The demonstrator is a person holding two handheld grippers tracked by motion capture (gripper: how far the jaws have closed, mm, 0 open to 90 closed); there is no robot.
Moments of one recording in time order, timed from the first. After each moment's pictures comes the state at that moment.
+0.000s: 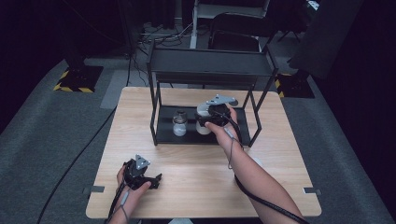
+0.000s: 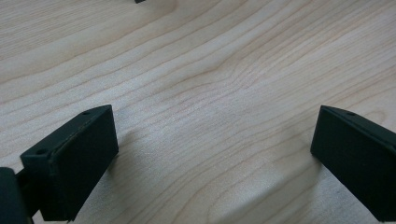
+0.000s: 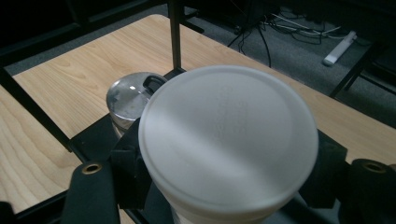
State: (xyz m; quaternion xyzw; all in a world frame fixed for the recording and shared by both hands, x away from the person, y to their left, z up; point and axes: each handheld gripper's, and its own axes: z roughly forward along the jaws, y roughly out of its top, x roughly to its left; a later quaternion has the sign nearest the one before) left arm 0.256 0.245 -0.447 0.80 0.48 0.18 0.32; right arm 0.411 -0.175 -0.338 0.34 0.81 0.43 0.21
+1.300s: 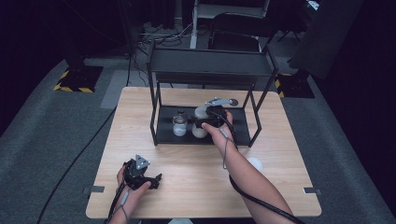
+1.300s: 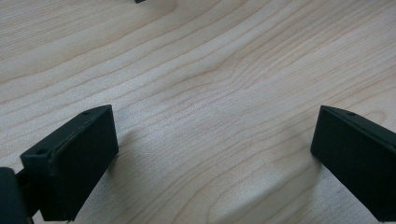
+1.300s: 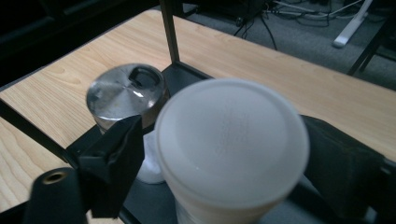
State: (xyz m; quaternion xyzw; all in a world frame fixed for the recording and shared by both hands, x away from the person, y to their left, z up) left arm 0.256 0.245 -0.447 0.80 0.48 0.18 0.32; right arm 0.424 -0.172 -0.360 0.38 0.79 0.44 0.19
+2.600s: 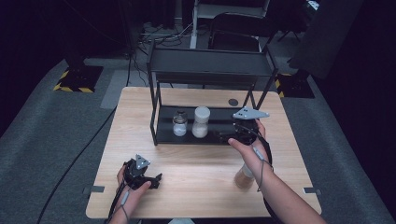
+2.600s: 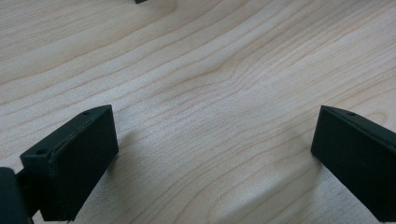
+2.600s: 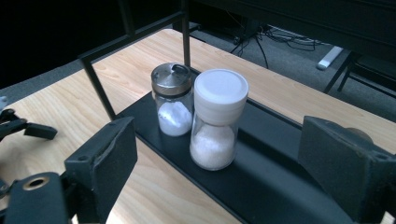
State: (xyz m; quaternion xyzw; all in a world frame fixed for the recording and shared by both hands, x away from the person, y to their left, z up) left arm 0.256 0.245 -0.447 0.80 0.48 0.18 0.32; right arm 0.319 -0.246 -0.300 0.34 0.79 0.46 0.22
